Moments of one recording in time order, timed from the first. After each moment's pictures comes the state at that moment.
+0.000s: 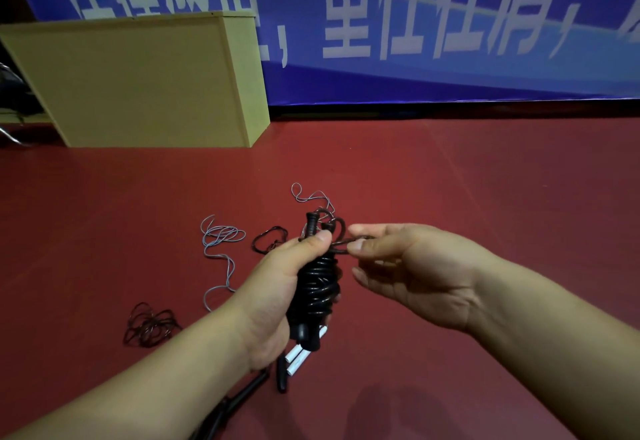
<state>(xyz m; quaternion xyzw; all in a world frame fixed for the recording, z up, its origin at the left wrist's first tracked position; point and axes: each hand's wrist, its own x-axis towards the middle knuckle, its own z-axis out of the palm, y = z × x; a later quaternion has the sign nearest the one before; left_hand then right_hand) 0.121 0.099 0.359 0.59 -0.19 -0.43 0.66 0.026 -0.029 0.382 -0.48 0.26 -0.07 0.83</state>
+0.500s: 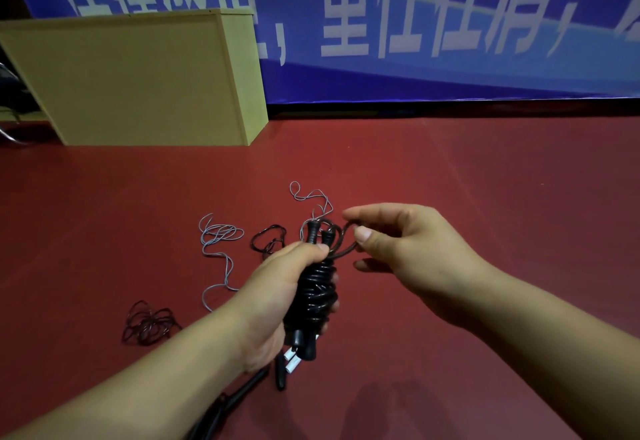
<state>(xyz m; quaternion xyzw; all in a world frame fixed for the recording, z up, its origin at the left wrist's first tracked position) 0.122 0.100 0.351 0.60 -0.17 -0.43 0.65 0.026 -0.029 0.373 -0.72 0.21 -0.21 0.63</state>
